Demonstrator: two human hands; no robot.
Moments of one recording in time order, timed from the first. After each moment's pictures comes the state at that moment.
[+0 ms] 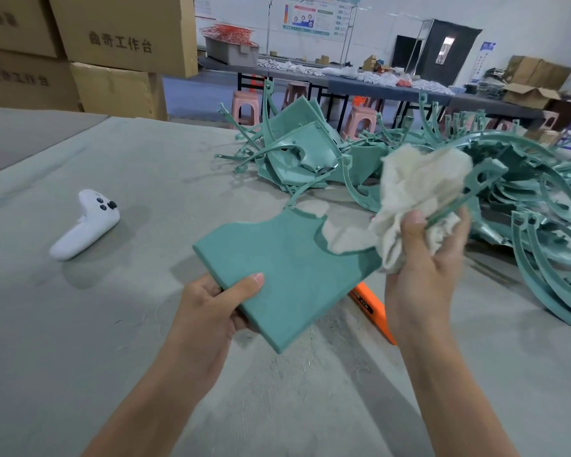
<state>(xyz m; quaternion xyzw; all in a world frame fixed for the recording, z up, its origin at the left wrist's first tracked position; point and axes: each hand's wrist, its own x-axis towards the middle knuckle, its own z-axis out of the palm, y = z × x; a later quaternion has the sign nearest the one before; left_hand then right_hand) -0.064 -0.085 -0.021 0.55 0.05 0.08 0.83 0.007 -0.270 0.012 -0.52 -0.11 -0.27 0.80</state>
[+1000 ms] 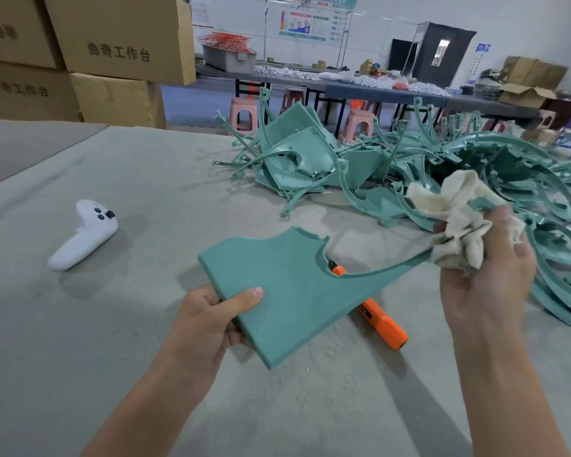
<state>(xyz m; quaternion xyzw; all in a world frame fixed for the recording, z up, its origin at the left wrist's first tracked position) -0.058 -0.078 -0.029 0.56 0.07 0.04 0.83 0.013 -0.327 0.033 -0.44 -0.07 -0.28 0.85</state>
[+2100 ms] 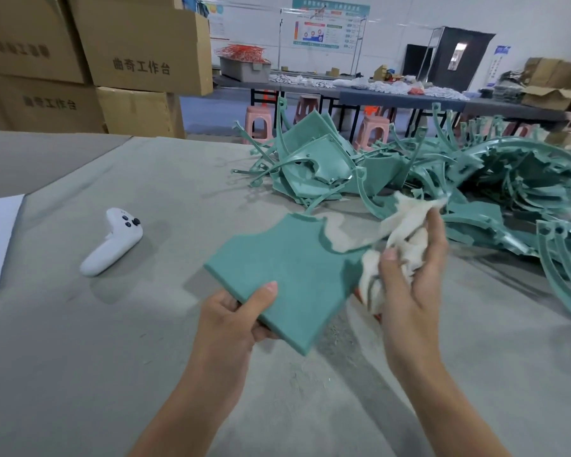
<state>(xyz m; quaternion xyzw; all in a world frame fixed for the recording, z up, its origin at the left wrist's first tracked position) -0.061 -0.089 -0.024 0.53 0.06 0.14 0.84 -0.010 -0.255 -0.008 -0.65 -0.12 -0.25 0.70</state>
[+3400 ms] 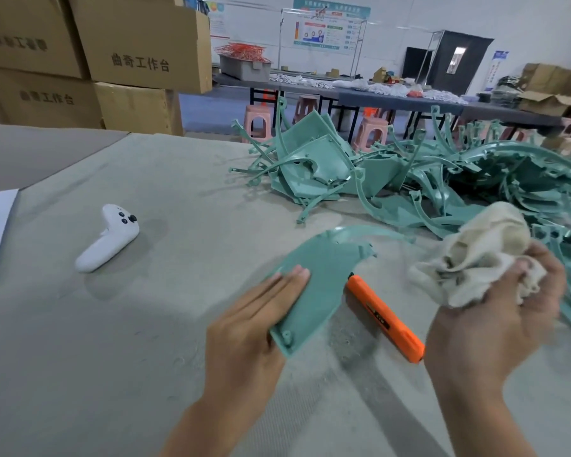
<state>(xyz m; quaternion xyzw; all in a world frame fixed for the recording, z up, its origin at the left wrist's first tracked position) -0.069 -0.101 -0.033 0.81 -0.13 0.44 0.36 -0.013 -0.285 0.013 -0.44 -0.06 -0.45 0.78</state>
